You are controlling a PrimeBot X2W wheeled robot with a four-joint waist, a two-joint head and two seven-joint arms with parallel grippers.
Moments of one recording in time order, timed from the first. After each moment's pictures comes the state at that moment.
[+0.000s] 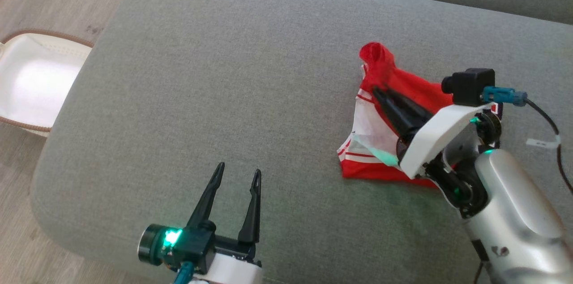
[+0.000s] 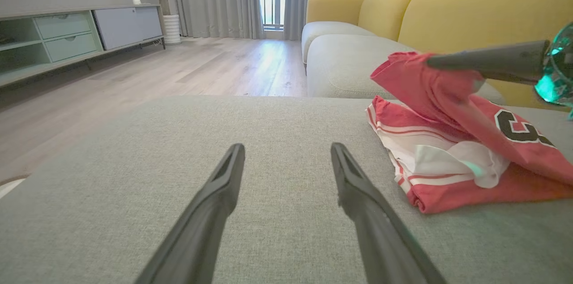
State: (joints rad) left arm -0.04 0.09 -0.49 0.15 -0.19 0.14 -0.25; right arm -0.40 -0.24 0.39 0.22 0.64 0.13 0.34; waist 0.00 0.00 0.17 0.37
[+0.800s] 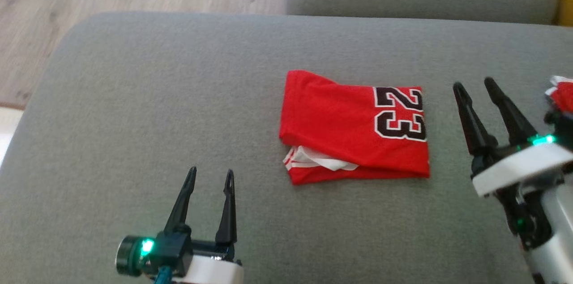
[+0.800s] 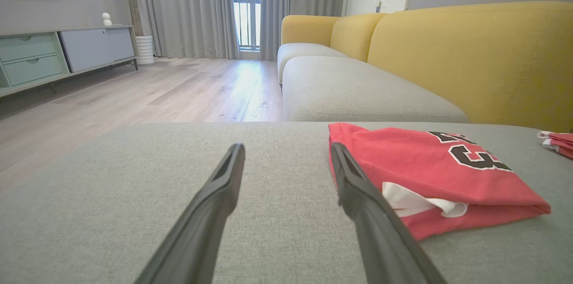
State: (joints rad) left arm 0.00 0.09 -0.39 0.14 -0.20 0.15 -0.25; right arm -0.22 -0.38 0.24 0.14 0.64 0.13 -0.02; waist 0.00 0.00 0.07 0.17
